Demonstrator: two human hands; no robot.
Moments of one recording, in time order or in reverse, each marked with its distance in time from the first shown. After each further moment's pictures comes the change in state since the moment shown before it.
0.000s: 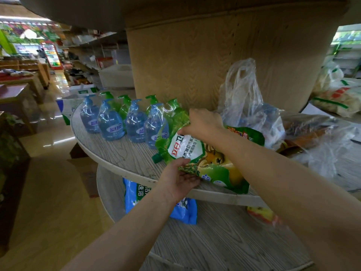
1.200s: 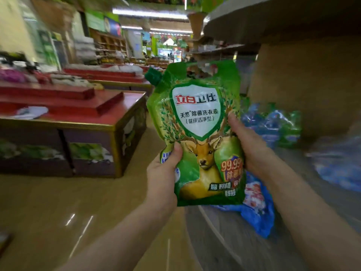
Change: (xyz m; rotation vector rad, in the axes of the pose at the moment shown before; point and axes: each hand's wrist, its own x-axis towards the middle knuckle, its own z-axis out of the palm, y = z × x) left_hand -0.261 -0.005 -0.131 -0.031 0.559 0.924; right_hand -0.149 -0.167 -0.013 1.513 -0.585 -0.248
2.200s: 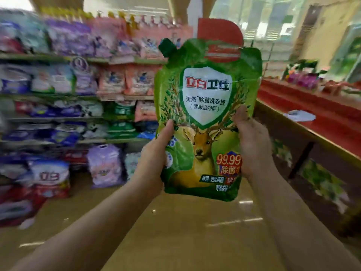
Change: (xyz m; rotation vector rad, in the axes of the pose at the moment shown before) left_hand -0.201 0.206 -0.319 -0.007 1.118 0.493; right_hand -0.062 0.008 0.502 0.352 -1.088 -0.083
